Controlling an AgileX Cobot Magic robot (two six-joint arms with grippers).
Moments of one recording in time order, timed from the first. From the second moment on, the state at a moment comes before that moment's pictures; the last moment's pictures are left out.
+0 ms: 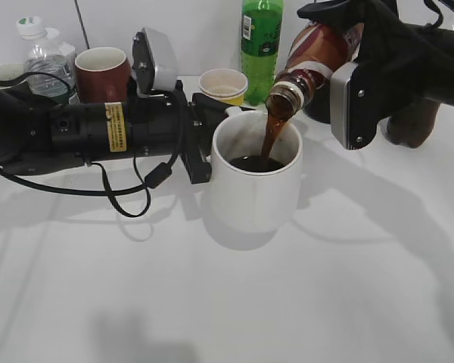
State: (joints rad) left arm -0.45 1.95 -0.99 1.06 -1.05 -0.48; right arm 0.30 1.59 -0.80 -0.75 -0.72 -1.13
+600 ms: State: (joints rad) left arm -0.45 1.95 -0.99 1.06 -1.05 -0.48; right arm 0.30 1.59 -0.80 -0.69 -0.74 -1.22
